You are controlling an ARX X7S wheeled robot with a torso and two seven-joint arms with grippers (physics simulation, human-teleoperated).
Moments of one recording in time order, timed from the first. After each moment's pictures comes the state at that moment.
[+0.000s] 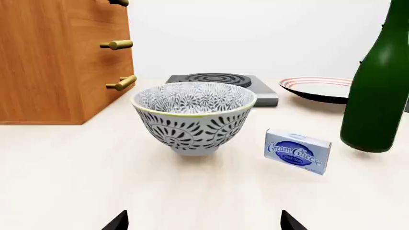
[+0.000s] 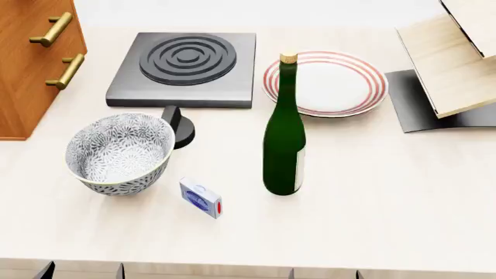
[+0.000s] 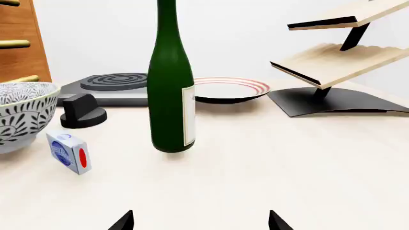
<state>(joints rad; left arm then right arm) 0.00 0.00 0.00 0.00 0.00 0.00 0.00 0.00 0.00 0.00 0.00 0.00 0.00 0.00</state>
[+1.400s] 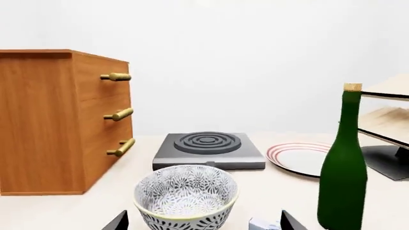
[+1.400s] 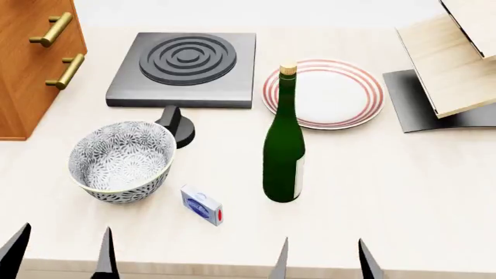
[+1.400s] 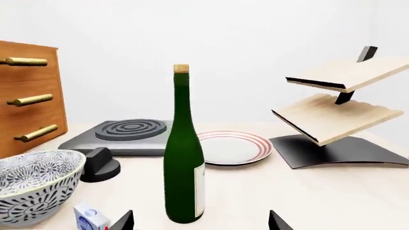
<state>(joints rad) 0.04 -0.12 0.14 0.41 -0.08 -0.18 -0.16 -0.03 0.11 -0.14 -0.35 0.10 0.17 0.16</state>
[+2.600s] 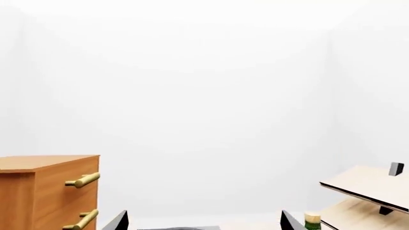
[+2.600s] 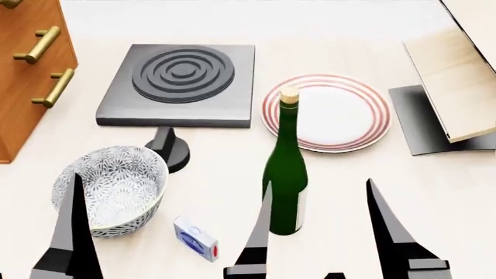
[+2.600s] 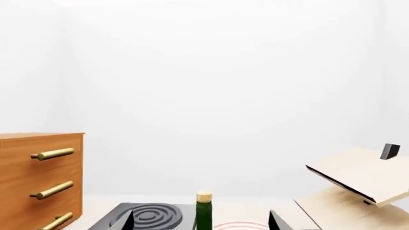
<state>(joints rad) -0.07 -0.21 0.24 1.03 -0.18 -0.59 -0.29 0.05 0.19 -0.20 -0.91 0.16 0.53 0.27</state>
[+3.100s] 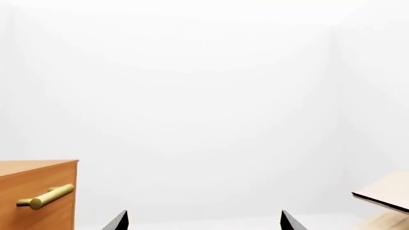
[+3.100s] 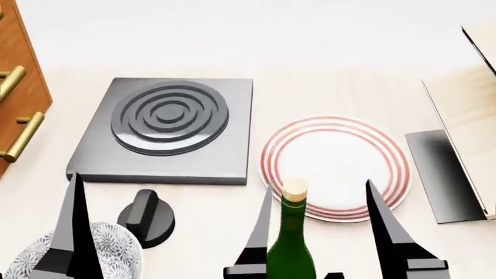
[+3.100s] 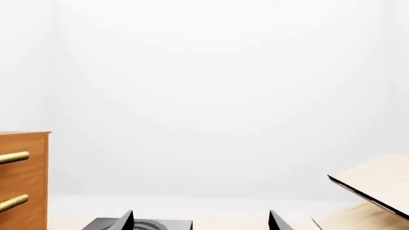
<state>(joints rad) -0.09 -0.25 0.26 1.03 -0.21 -0.58 -0.34 0.06 0.21 -0.22 -0.90 0.18 0.53 0.30</state>
